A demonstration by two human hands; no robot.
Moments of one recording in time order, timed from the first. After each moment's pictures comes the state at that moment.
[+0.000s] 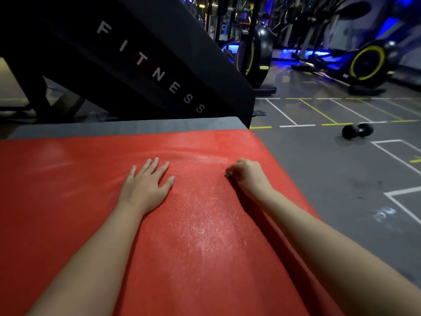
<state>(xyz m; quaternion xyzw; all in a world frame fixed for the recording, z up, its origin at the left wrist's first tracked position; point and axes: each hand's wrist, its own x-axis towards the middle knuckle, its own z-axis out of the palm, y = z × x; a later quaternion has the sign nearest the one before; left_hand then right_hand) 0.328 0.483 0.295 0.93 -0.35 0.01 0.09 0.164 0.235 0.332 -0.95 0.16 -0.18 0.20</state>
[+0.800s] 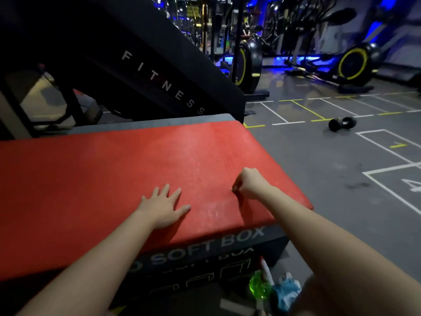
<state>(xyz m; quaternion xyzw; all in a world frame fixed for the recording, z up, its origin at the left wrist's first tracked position) 0.111 0.619 0.342 0.92 -0.37 -0.15 -0.05 -0.017 0.370 0.372 -0.94 0.28 0.00 0.21</state>
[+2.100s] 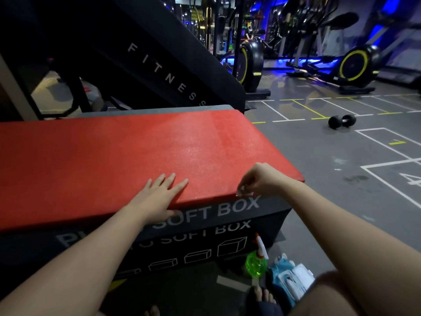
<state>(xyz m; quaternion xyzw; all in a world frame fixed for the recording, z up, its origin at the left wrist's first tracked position) 0.058 0.671 0.314 0.87 -0.48 -0.06 -0.05 -0.117 0.395 0.368 -0.97 0.13 0.02 0.20</state>
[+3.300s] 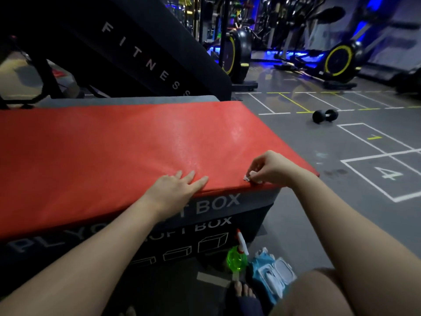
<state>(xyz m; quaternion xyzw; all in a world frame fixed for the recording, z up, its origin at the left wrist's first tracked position) 0.003 0.588 0.327 0.80 -0.58 0.08 -0.13 -0.151 0.345 0.384 -0.93 0.26 -0.01 0.25</state>
